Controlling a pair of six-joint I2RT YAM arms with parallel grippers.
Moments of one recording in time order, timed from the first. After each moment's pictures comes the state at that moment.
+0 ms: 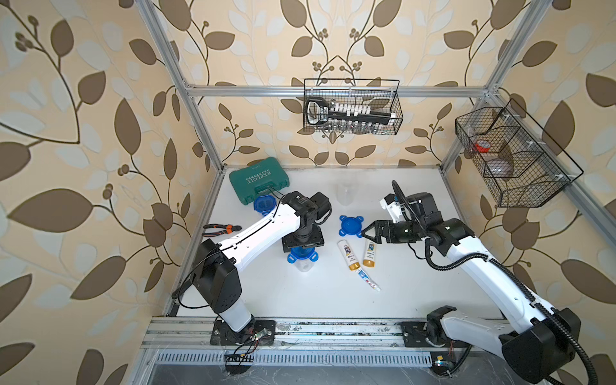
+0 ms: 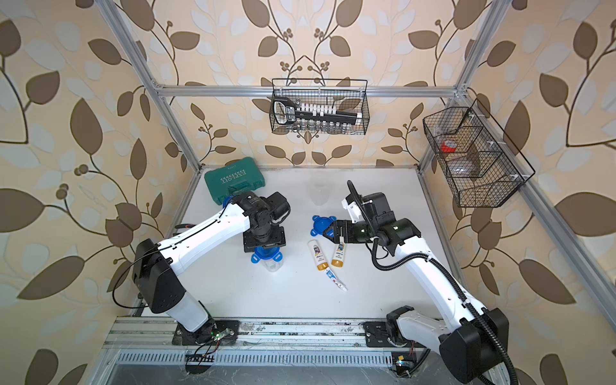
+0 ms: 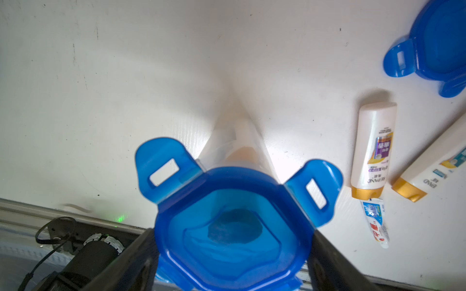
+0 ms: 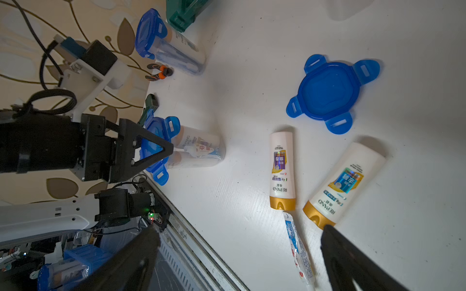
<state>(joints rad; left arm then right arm) -0.71 1.63 1.47 -1.35 -0.06 -0.95 0.35 1.15 1.02 -0.73 -0.48 0.38</state>
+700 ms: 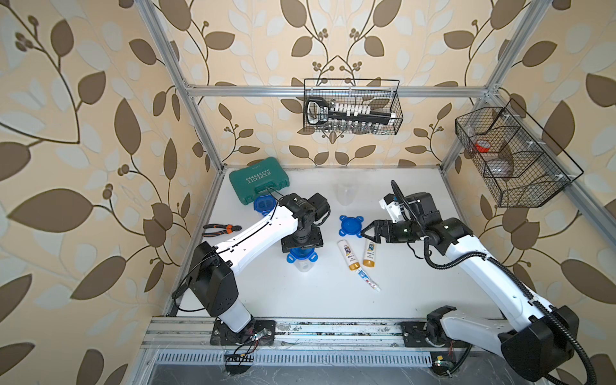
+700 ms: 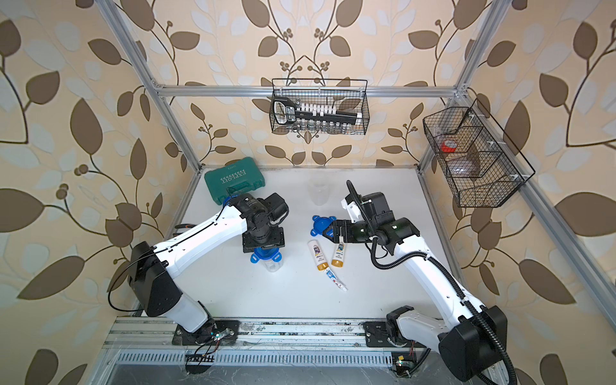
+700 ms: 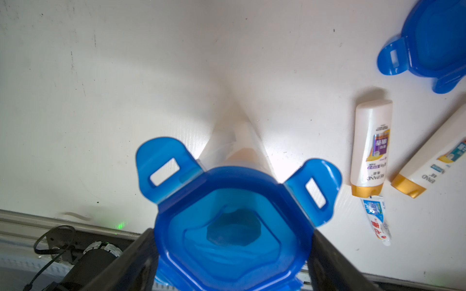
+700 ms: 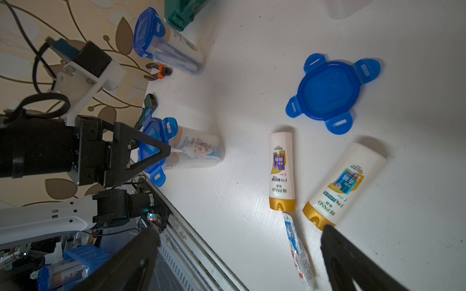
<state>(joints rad) -0.71 1.61 1.45 -1.32 -0.06 -0.92 0.35 1.17 1.02 -0.73 -0.48 0.38</state>
